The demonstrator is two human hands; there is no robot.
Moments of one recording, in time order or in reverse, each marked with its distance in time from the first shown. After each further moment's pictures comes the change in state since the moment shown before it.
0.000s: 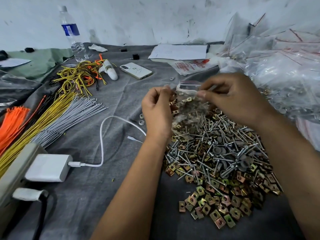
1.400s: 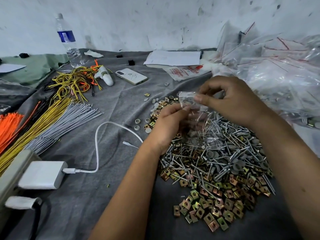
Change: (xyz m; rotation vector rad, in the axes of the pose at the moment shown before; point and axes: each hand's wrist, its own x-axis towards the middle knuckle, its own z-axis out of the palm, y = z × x) left_hand -0.007 -0.011 0.003 -0.056 -0.602 -0.272; right_hand 0.001 -0.006 -0.015 -0.114 -0.009 0.016
